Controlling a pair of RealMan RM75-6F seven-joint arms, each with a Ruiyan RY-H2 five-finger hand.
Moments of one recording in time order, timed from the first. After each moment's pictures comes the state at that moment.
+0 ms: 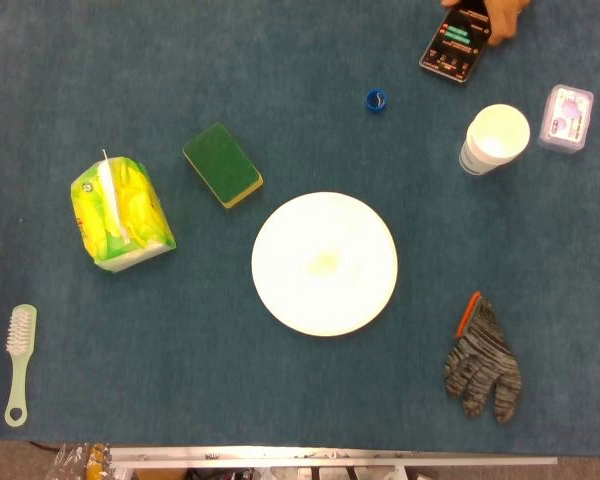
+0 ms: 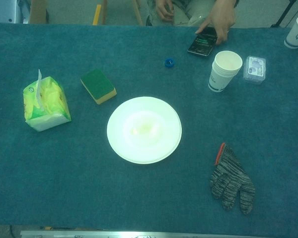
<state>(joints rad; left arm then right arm) -0.01 -1.09 -0.02 -1.66 1.60 1.62 0.10 0.01 -1.08 0.05 -1.75 -1.50 1.53 0.06</state>
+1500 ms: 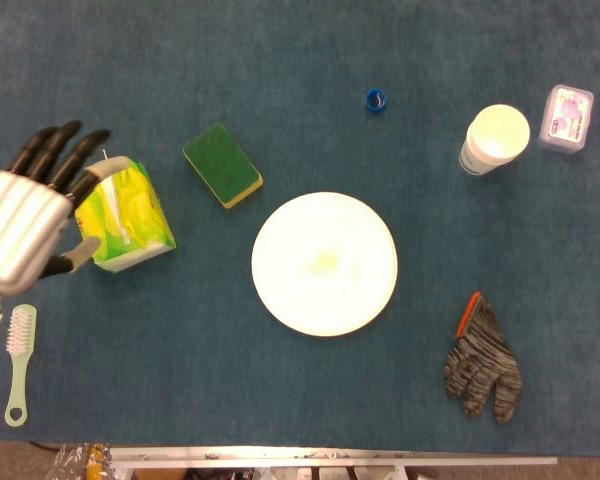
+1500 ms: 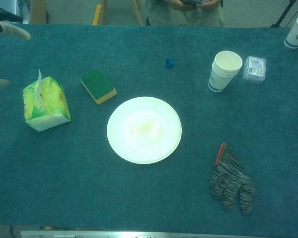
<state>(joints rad) -0.35 -0.95 -0.09 -1.89 1.67 1.21 0.17 0.02 -1.06 0.07 -1.79 -1.50 1.52 0.04</state>
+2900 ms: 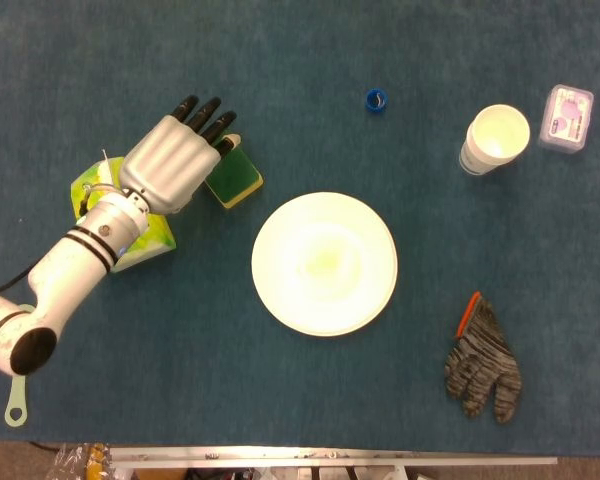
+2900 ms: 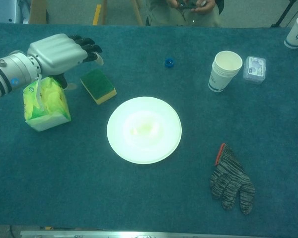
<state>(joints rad) -0.80 -1.31 -0.12 -1.60 1.20 0.79 0.66 0.04 -1.06 0.10 -1.74 -1.41 1.47 0.04</state>
